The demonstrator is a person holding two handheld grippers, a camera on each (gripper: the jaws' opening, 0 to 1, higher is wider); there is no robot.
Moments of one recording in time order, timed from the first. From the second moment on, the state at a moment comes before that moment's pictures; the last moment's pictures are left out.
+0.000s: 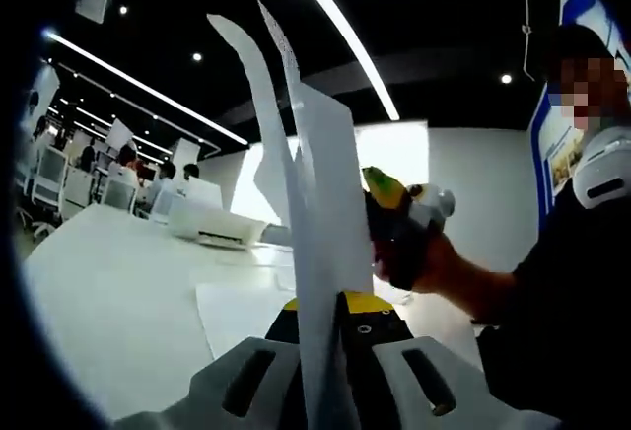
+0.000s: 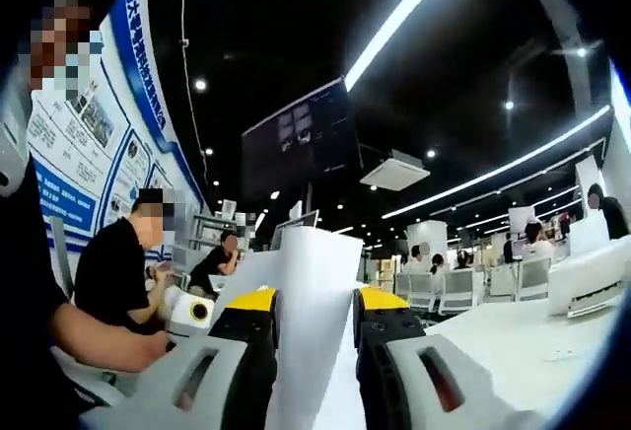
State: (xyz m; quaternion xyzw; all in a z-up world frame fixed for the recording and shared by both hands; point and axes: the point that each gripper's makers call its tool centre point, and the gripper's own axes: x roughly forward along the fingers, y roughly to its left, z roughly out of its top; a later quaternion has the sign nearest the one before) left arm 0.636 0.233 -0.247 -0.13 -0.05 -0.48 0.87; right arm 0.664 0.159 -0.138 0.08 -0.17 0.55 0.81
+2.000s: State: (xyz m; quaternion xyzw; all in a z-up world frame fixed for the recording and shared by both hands) left arm 0.635 0.233 -0.249 -0.14 -0.05 -0.47 0.87; right arm 0.675 0.091 -0.181 -0.01 -0.06 0.50 0.86
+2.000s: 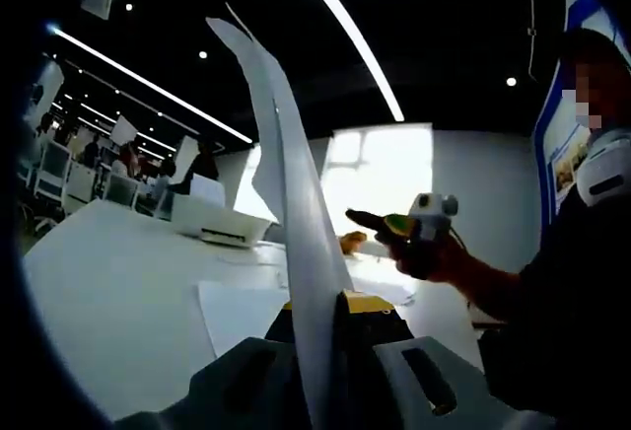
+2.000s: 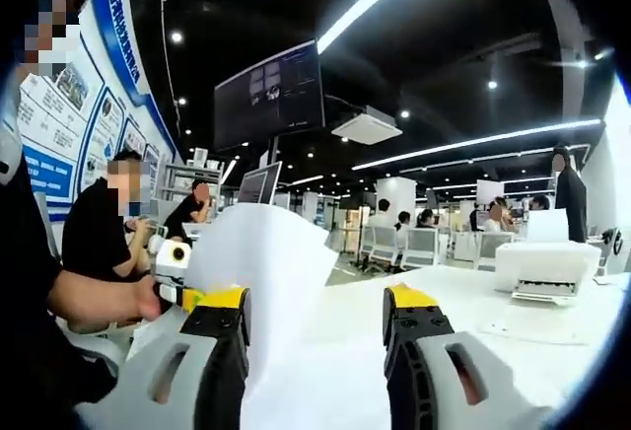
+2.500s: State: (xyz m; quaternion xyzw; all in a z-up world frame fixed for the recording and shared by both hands) left arm 0.636 0.233 -0.250 -0.13 -0.05 -0.47 0.87; right arm 0.666 0.056 -0.192 -0.02 -0.03 0.48 0.88
